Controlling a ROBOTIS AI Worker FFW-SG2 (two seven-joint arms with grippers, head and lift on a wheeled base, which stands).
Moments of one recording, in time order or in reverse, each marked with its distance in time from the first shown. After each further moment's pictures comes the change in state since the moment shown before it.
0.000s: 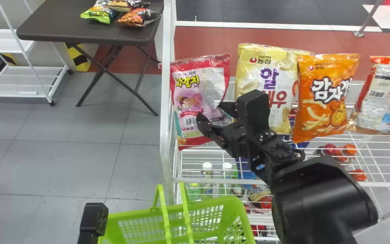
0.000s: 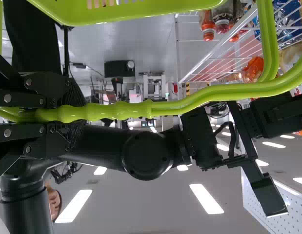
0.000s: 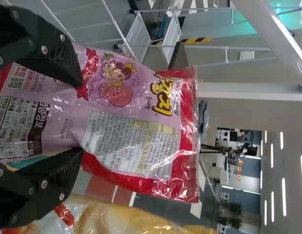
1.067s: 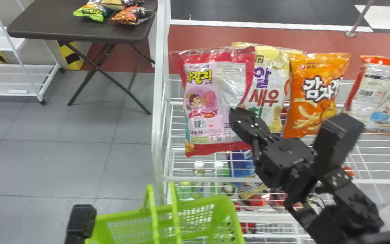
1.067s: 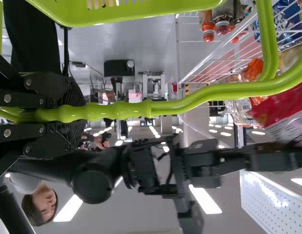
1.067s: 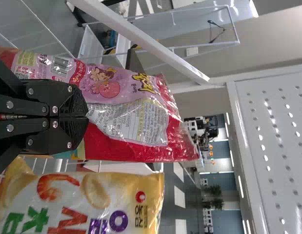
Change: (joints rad) left arm 0.004 0.000 0.003 0.012 -0.003 0.000 -0.011; right arm 0.441 -0.001 -0.182 -0.514 -0.254 -0.035 0.048
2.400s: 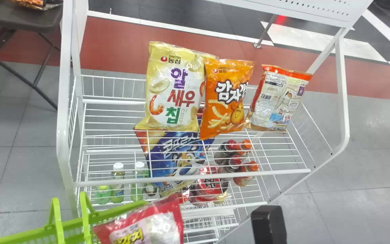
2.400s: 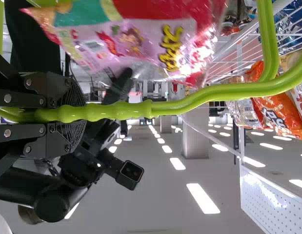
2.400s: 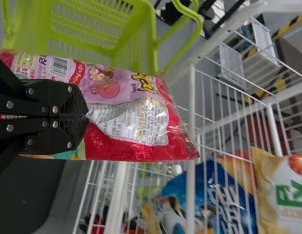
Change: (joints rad) left arm 0.020 -0.003 0.001 -0.008 -0.002 0.000 -0.005; right arm 0.397 -0.149 -0.186 -0.405 -0.183 0.844 0.084
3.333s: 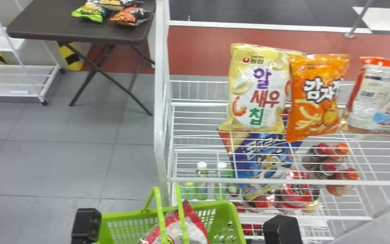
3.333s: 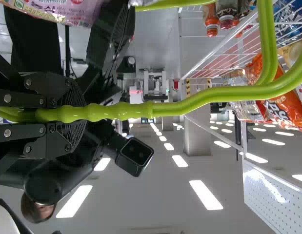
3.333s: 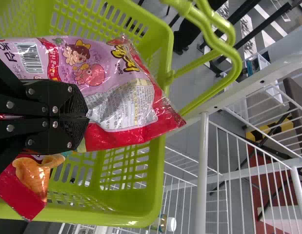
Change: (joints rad) left arm 0.012 0.001 0.000 -0.035 0.005 0.000 -0.010; right arm -0.173 -0.005 0.362 0.322 0.165 -0.267 -0.105
